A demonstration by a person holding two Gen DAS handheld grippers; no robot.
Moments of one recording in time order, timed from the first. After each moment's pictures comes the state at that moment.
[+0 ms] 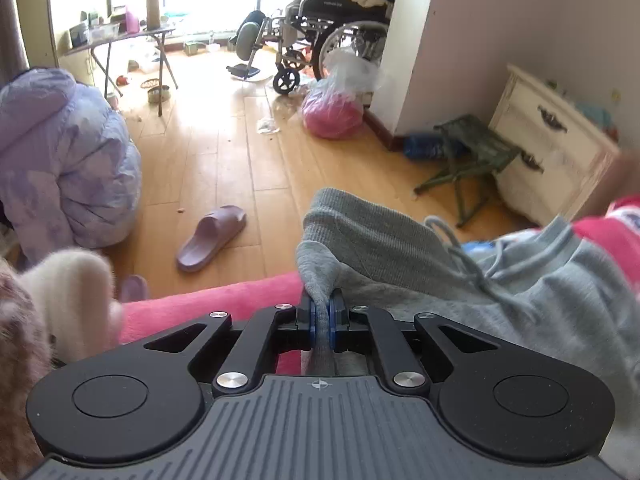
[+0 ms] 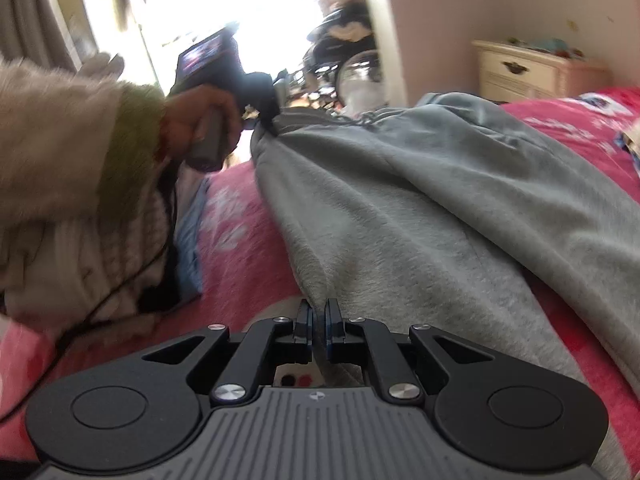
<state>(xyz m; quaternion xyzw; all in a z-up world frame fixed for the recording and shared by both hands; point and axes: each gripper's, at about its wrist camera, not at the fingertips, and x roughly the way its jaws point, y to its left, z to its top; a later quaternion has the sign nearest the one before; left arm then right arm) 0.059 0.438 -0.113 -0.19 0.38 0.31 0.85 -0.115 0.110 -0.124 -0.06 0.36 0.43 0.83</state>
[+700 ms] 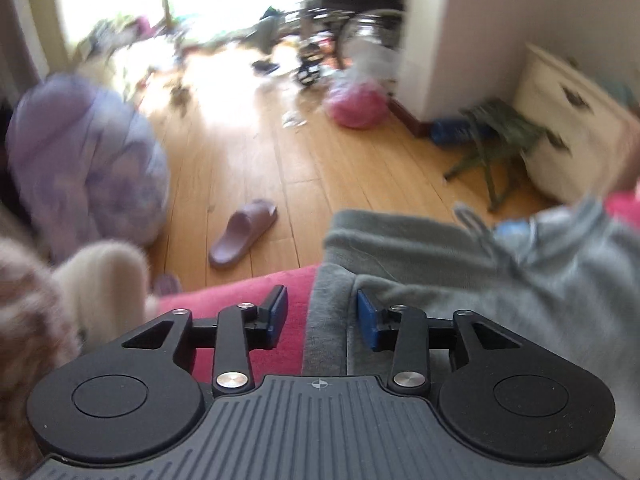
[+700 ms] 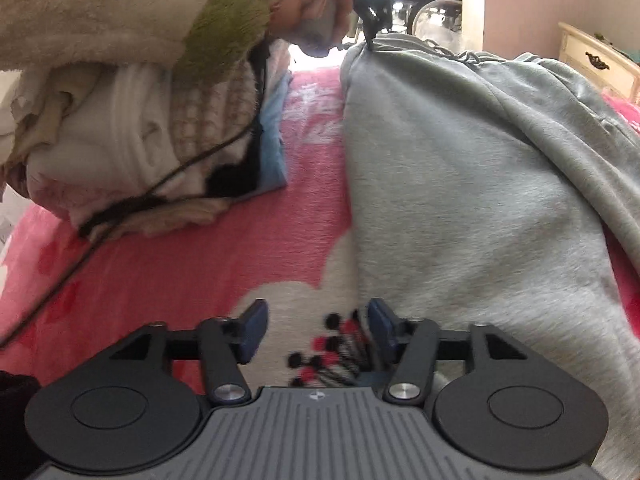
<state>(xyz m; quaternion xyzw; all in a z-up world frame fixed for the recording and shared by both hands) 0.051 0.443 -0.100 -0.20 0.38 0.37 0.83 -0.172 0.149 -0.146 -0.16 0.41 0.48 0.76</state>
